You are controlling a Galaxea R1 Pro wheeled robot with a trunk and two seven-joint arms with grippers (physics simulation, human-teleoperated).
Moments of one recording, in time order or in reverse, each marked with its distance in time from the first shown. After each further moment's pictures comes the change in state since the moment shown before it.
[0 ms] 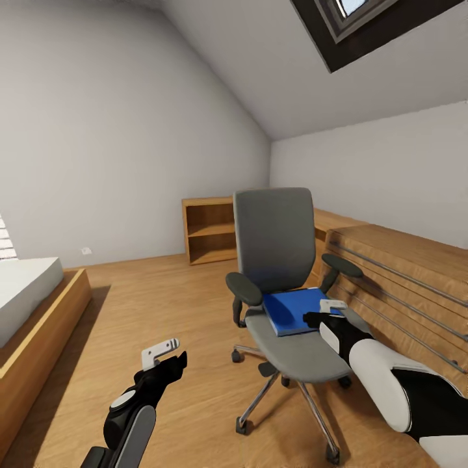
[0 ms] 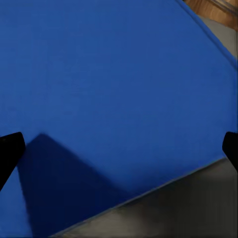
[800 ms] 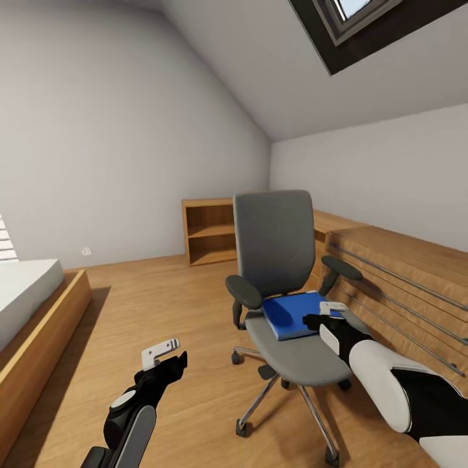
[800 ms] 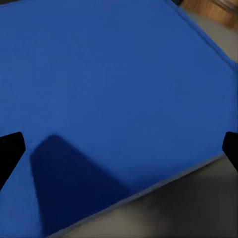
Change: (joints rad) left arm 0.000 0.000 -0.002 0.000 0.000 0.000 -0.002; right arm 0.001 0.000 0.002 0.017 -0.003 0.000 0.000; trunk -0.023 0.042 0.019
